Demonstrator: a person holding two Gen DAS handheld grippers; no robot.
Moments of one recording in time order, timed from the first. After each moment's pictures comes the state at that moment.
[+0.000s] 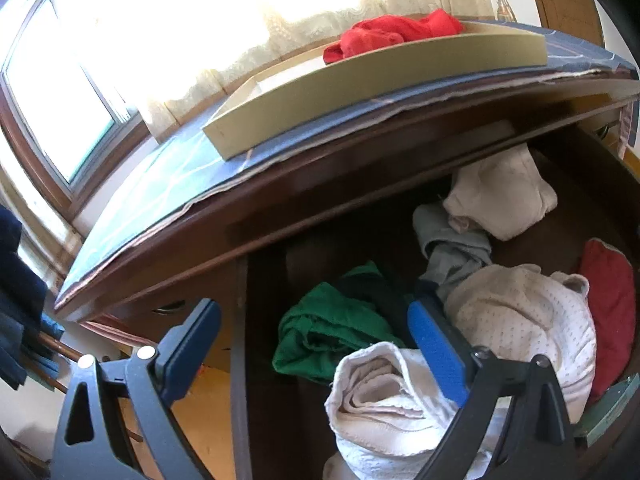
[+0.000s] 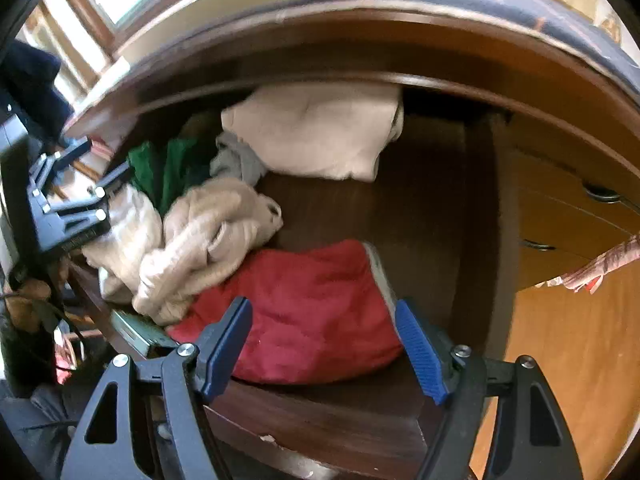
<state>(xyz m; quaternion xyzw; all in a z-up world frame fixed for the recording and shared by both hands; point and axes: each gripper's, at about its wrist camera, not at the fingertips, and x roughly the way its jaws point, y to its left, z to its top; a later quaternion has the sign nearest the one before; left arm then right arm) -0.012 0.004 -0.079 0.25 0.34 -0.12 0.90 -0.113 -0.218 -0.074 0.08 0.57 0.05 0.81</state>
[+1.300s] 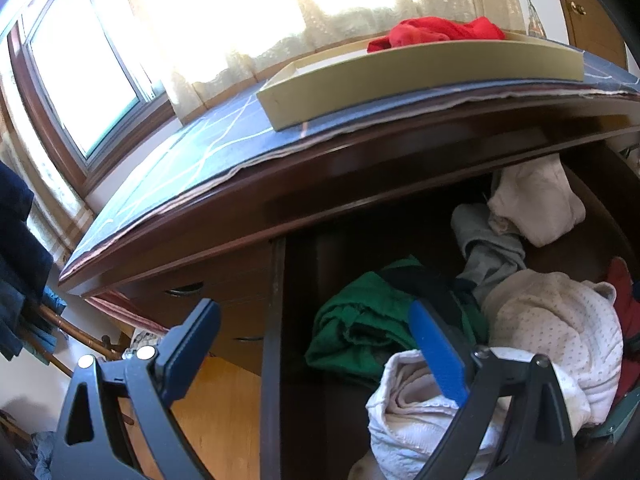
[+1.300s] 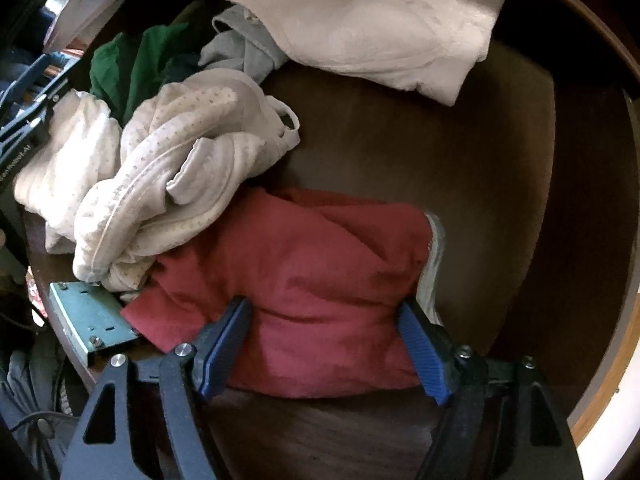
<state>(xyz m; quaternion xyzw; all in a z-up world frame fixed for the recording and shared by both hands) -0.003 0.035 -0.086 0.22 0.34 -0.08 0.91 -0.063 -0.191 -0.140 0.01 0.70 0.10 0.71</state>
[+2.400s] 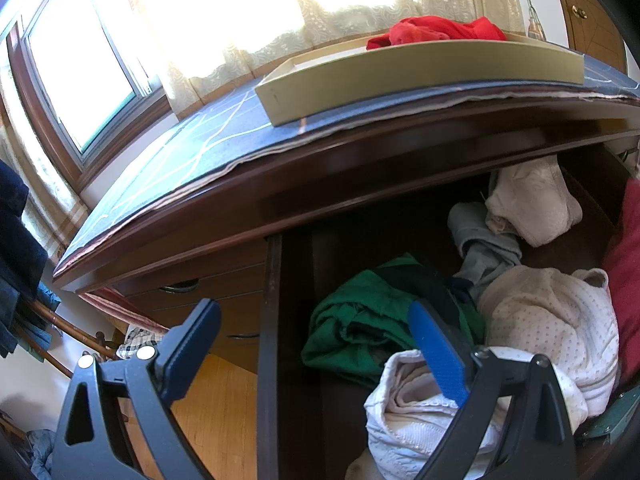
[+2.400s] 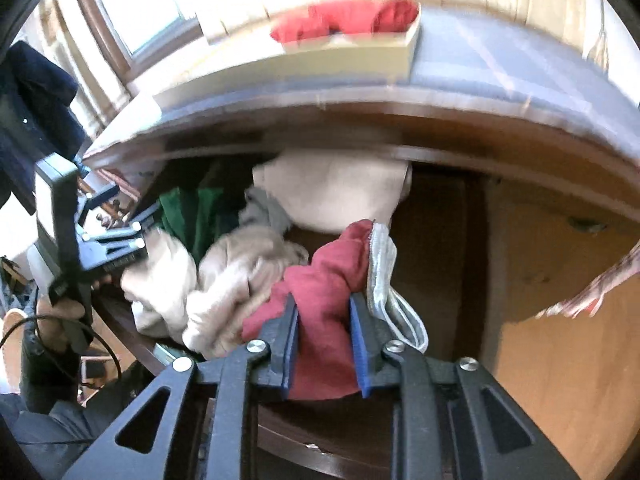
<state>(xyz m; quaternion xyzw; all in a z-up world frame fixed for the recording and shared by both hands) 0.000 0.035 -0.087 0.21 0.34 -0.09 0.91 -0.126 -0.207 -0.025 0.08 0.48 0.04 0.87</state>
